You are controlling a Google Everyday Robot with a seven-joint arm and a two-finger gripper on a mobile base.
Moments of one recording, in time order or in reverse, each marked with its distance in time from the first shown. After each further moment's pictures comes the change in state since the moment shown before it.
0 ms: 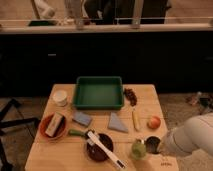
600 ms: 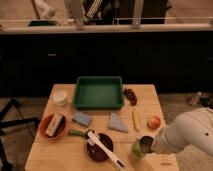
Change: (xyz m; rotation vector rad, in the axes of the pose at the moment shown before) arm -0.006 -0.023 0.014 -0.019 -0.039 -0.062
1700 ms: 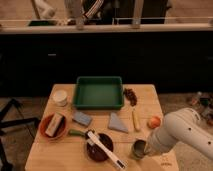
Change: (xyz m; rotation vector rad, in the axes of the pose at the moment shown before) arm -0.001 -0.002 0.055 -0.025 -0.112 0.010
